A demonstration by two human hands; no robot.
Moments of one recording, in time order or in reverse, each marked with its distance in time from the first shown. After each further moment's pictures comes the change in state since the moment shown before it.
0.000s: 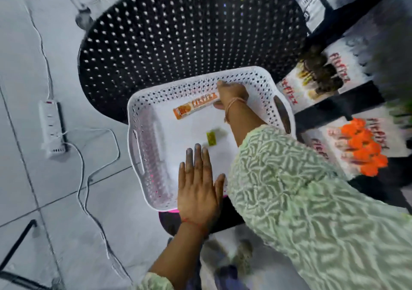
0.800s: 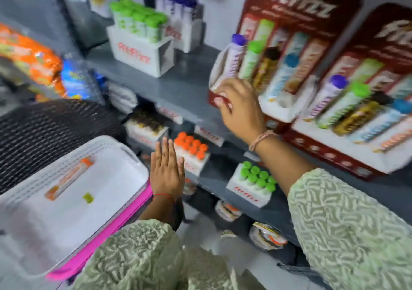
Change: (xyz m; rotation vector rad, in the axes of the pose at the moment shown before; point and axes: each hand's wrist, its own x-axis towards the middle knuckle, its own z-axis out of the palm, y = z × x) left_hand -0.061 0.240 0.001 -0.057 0.051 0.680; right_hand -0.304 0.034 -0.410 -0.705 0.909 -0.955
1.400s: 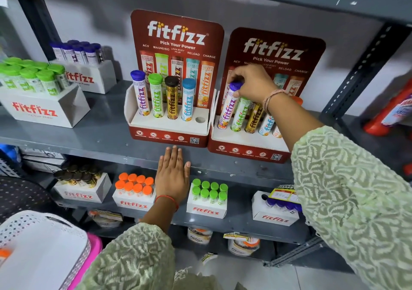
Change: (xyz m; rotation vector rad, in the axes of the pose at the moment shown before) left_hand 0.032 0.147 0.042 0.091 -0.164 0.428; right_hand 0.012 0.143 -0.163 -0.118 -0.179 0.574
